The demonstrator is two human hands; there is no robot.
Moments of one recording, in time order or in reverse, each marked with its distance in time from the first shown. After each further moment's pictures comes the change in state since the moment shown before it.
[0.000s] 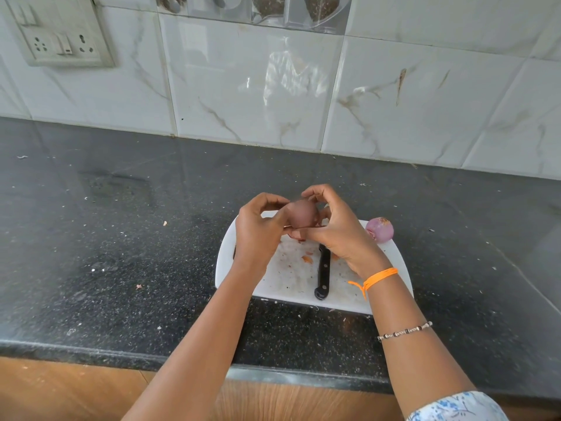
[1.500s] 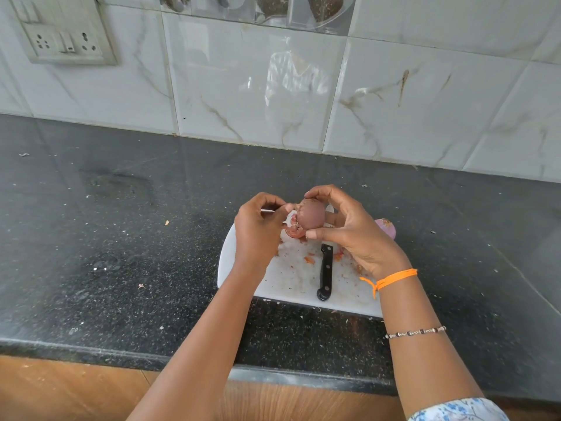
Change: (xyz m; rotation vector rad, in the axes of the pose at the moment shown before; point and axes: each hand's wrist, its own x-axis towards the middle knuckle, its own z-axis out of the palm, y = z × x) left_hand 0.000 0.002 -0.004 0.051 0.018 0.037; right_hand -0.006 -0.002 -0.017 0.287 -0.181 -0.009
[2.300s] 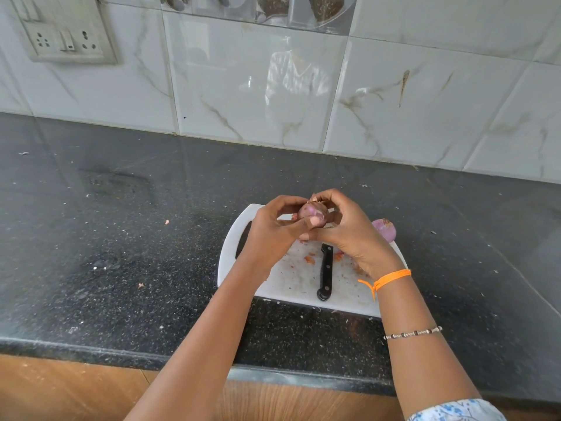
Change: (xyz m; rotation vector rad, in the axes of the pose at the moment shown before) left_hand -0.010 0.012 0.003 -0.112 -0.294 -0.125; right_hand 0.008 0.010 0.001 -0.186 0.131 0.027
